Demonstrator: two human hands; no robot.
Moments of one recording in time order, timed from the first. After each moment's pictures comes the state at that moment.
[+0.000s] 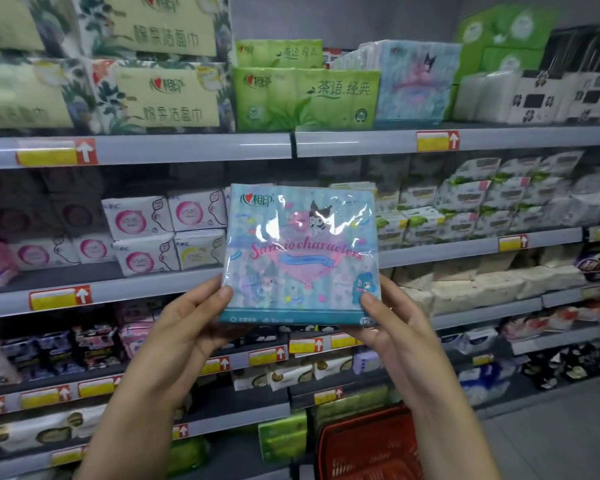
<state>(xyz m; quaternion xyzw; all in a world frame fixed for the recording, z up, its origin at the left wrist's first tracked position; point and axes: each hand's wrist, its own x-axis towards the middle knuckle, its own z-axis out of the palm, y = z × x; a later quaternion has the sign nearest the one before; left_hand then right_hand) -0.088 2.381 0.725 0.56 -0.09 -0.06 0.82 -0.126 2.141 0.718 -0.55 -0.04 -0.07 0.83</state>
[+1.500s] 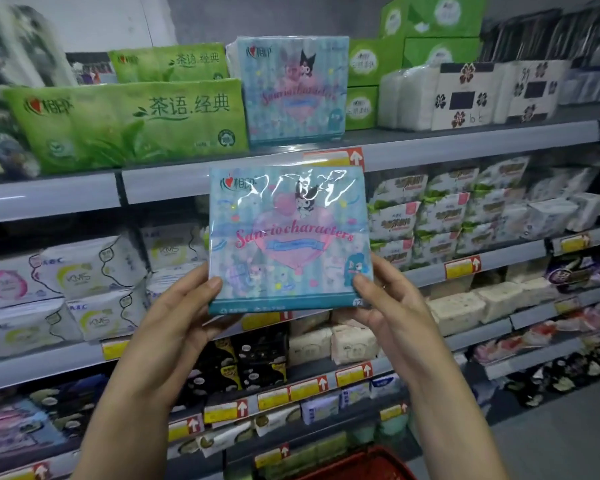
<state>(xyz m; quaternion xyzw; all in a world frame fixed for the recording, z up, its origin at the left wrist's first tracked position) 0.023 2.154 0.757 0.58 -0.14 -0.03 0.80 -0.005 1.915 0.740 -0.54 -0.08 -0.11 0.83</state>
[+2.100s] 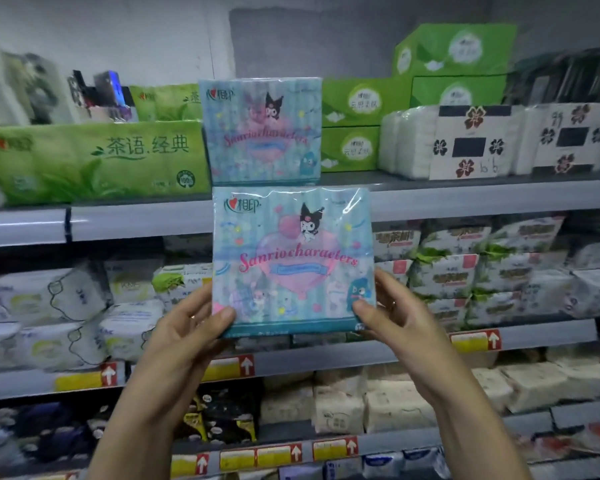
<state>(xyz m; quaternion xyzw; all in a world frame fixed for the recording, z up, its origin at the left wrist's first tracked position) 0.058 2.039 0.763 0.59 -0.10 0.08 0.80 0.063 1.790 0.765 -0.67 -0.17 -0.07 0.72</state>
